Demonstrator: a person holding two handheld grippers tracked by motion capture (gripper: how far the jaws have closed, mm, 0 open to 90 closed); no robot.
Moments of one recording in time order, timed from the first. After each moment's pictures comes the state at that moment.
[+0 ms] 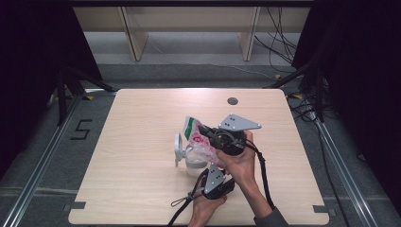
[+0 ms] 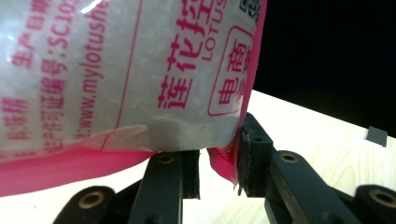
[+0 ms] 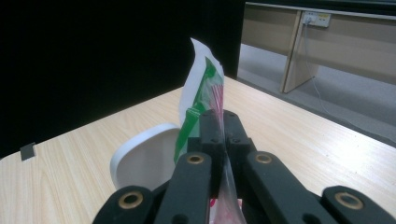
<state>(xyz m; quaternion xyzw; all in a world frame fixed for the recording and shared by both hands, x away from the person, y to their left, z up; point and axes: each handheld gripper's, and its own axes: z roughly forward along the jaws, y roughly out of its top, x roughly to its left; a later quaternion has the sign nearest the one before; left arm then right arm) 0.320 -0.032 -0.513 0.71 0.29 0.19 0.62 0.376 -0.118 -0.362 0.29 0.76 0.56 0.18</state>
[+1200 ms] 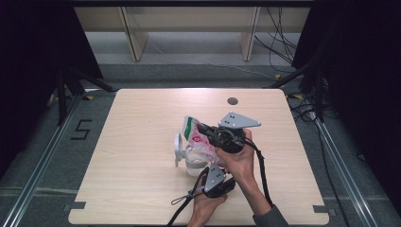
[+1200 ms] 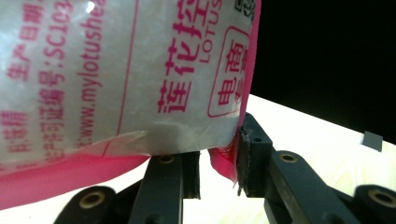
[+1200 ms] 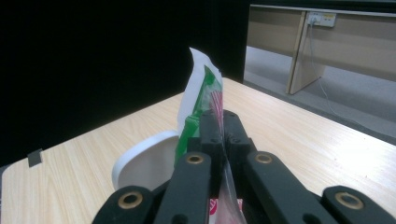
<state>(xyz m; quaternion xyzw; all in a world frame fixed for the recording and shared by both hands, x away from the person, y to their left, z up) 0.324 -0.034 -0.509 0.71 0.29 0.18 0.62 0.382 -0.117 -0.362 0.29 0.75 0.57 0.17</state>
